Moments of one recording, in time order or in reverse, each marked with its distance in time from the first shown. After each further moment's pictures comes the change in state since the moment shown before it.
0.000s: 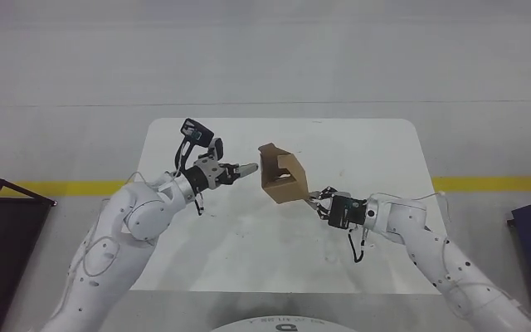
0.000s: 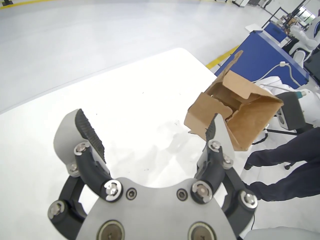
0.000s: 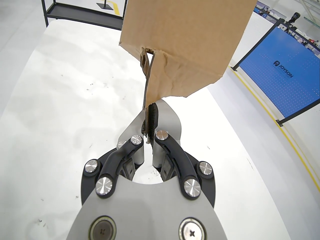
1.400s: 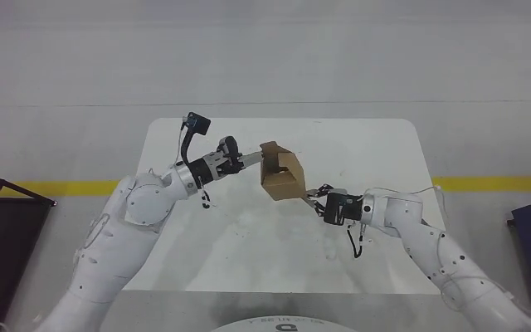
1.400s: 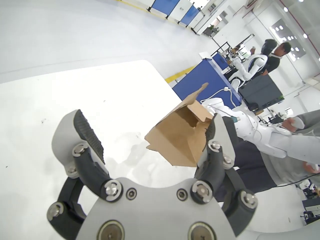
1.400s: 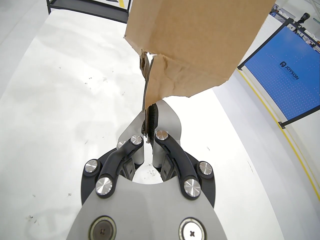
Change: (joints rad) left arm -0.093 -0.022 0.030 0.134 -0.371 -0.019 -0.036; right arm 0.051 -0.028 -0.018 0.026 -0.045 -0.043 0.023
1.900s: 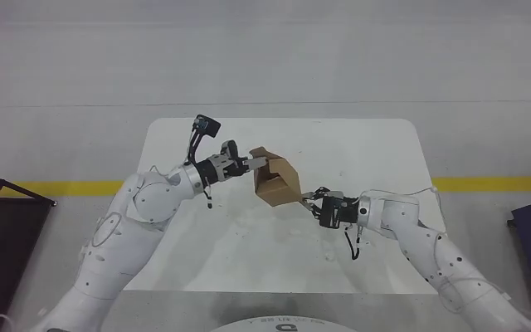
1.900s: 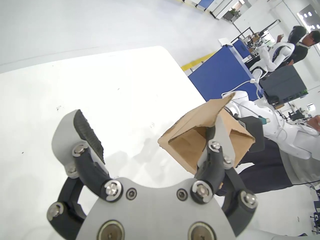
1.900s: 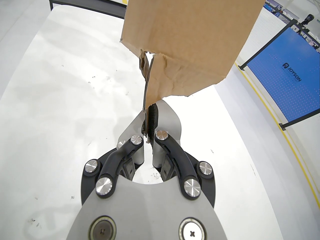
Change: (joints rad) left arm -0.032 -0.005 0.054 0.017 0.080 0.047 -0.034; right arm -0.007 -0.007 -0.007 -0.013 -0.017 0.007 0.021
